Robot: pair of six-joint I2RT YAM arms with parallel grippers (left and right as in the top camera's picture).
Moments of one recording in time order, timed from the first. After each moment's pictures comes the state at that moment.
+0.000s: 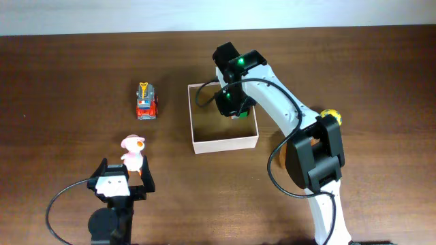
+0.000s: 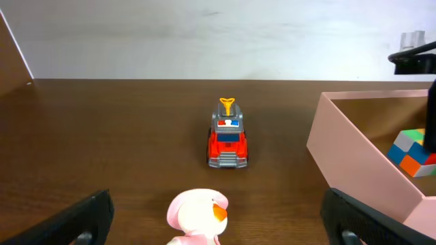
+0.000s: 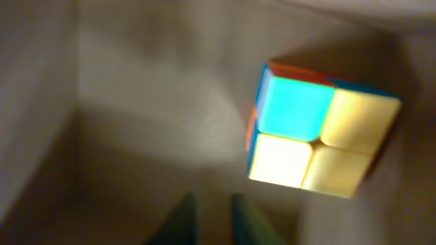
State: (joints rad) left arm -0.01 0.01 0.07 -0.20 -0.06 -0.01; right arm 0.48 2.29 2.05 -1.22 -0.13 0.16
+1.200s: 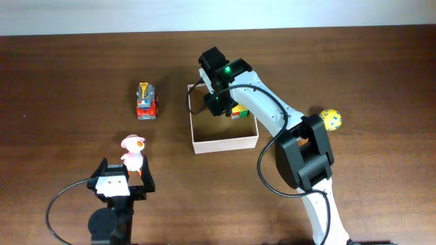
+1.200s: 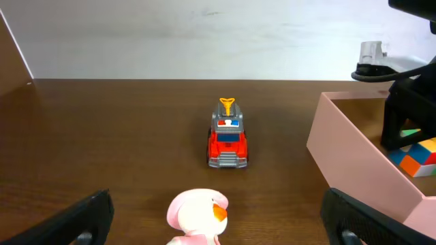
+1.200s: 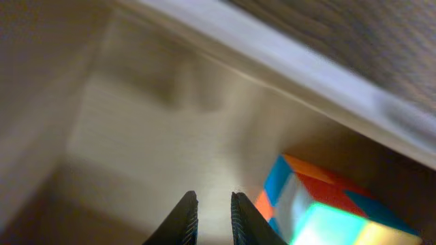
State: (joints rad) left arm -0.01 0.01 0.07 -0.20 -0.06 -0.01; right arm 0.54 2.35 2.05 -1.04 0.01 0.00
